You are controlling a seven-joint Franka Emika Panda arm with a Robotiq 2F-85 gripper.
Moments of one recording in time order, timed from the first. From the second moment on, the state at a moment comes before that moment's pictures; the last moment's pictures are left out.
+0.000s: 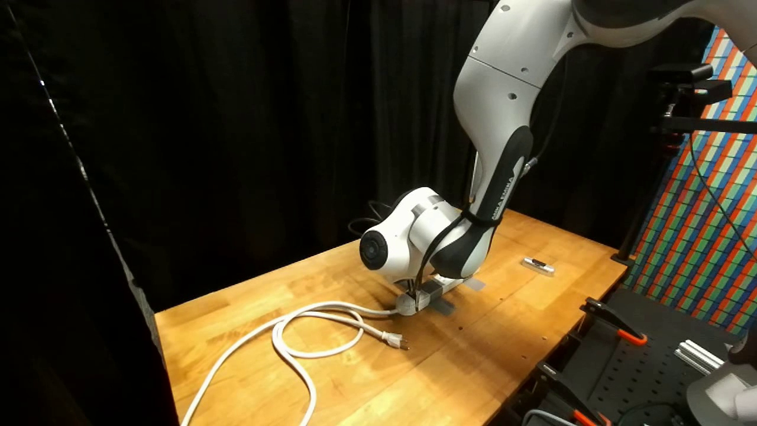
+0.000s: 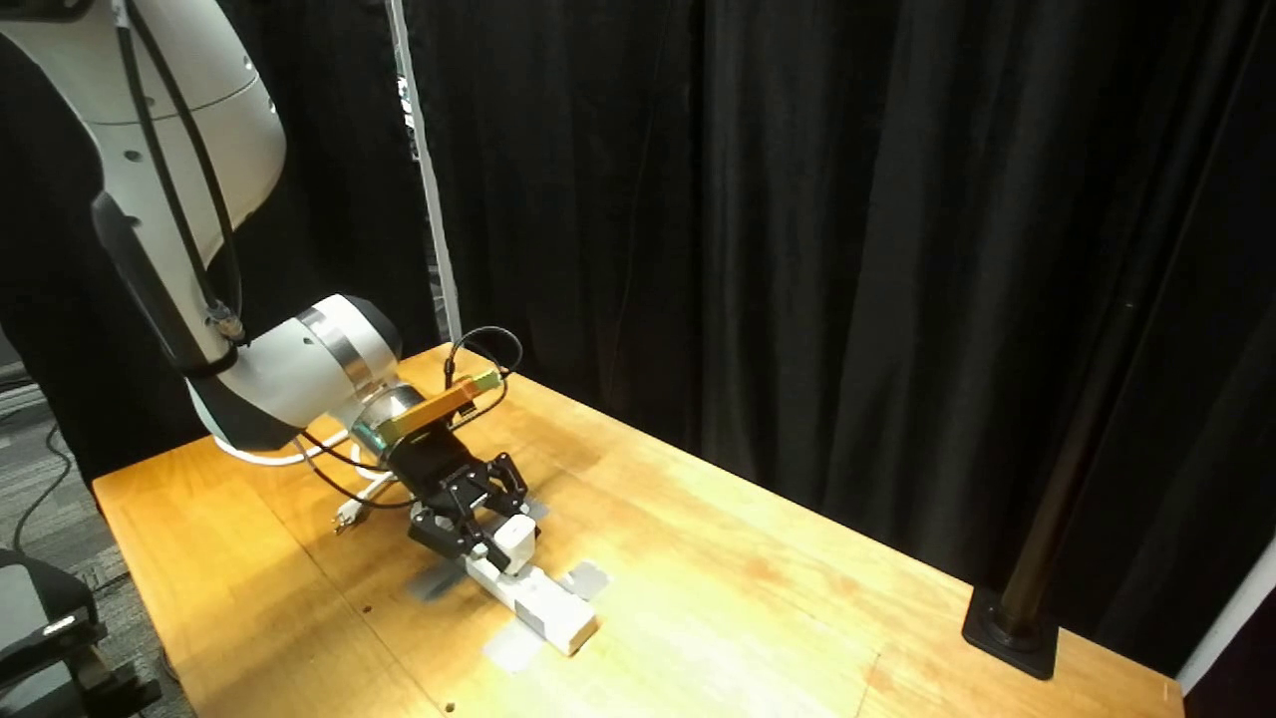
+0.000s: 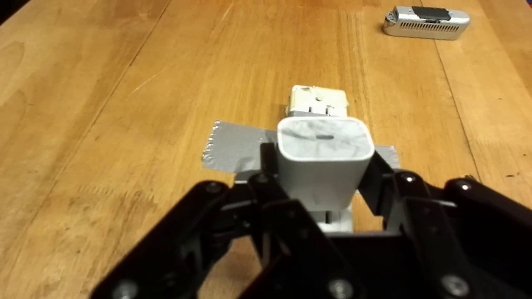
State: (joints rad) arm 0.13 0.82 0.16 -1.98 -1.36 1.92 -0.37
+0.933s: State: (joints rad) arm 0.16 0.87 0.17 -1.94 -1.36 1.83 -0.36
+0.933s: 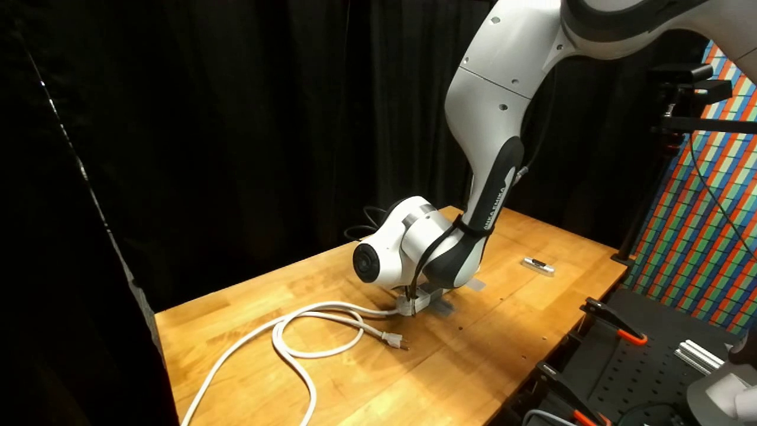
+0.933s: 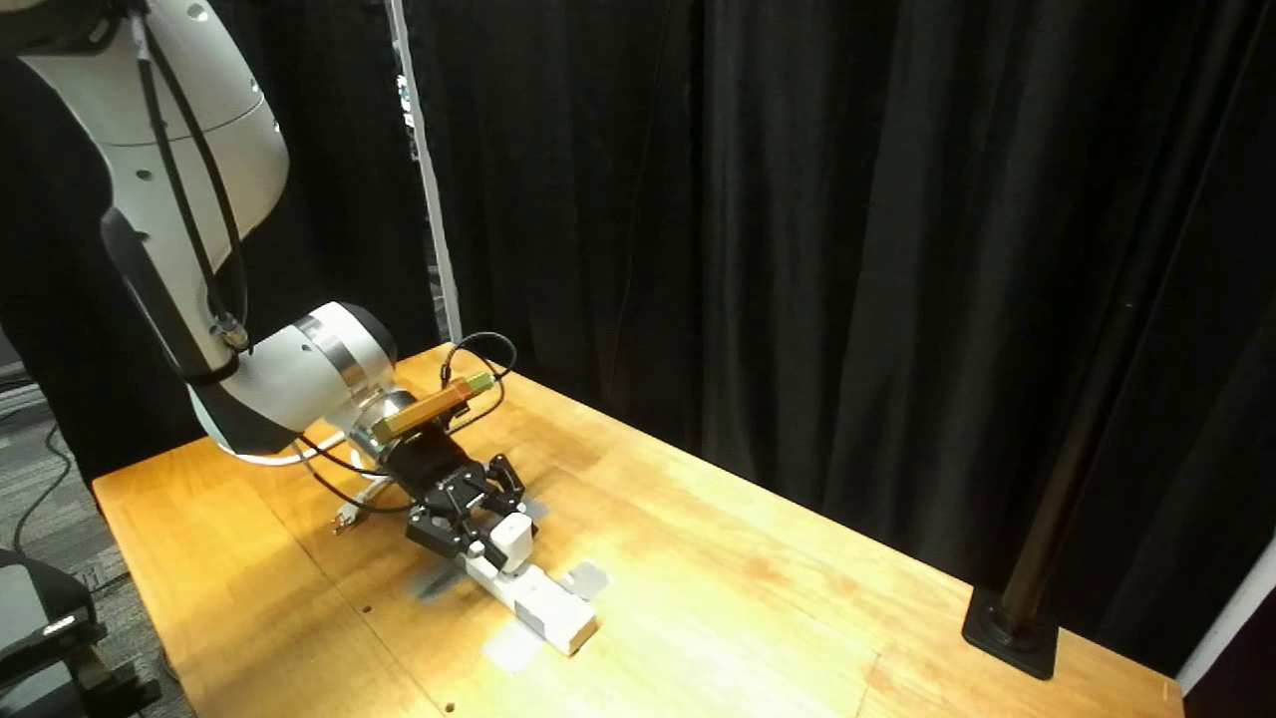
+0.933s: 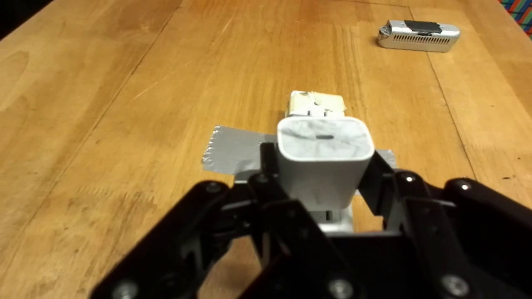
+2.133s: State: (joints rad) arm 0.16 0.88 0.18 -1.94 -1.32 1.80 -0.19
